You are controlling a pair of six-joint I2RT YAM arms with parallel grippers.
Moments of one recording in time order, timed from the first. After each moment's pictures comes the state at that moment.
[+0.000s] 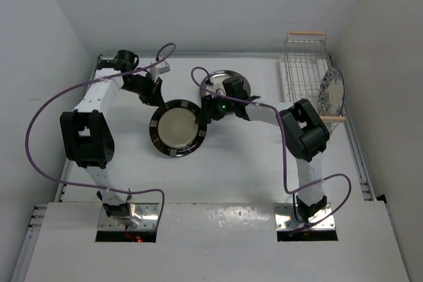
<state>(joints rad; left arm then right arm) 0.00 1.79 1.60 -1.03 0.77 0.72 0.54 2.05 1.27 0.09 -0.61 0.23</state>
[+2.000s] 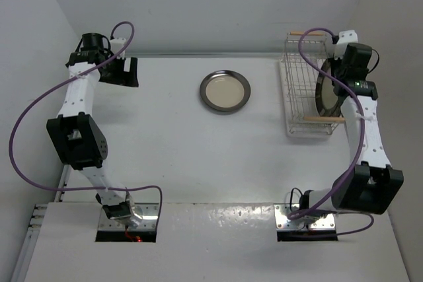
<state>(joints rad) 0.18 1.79 1.75 -0.87 0.31 0.29 -0.19 1.38 1.33 -0.43 0.20 -0.34</state>
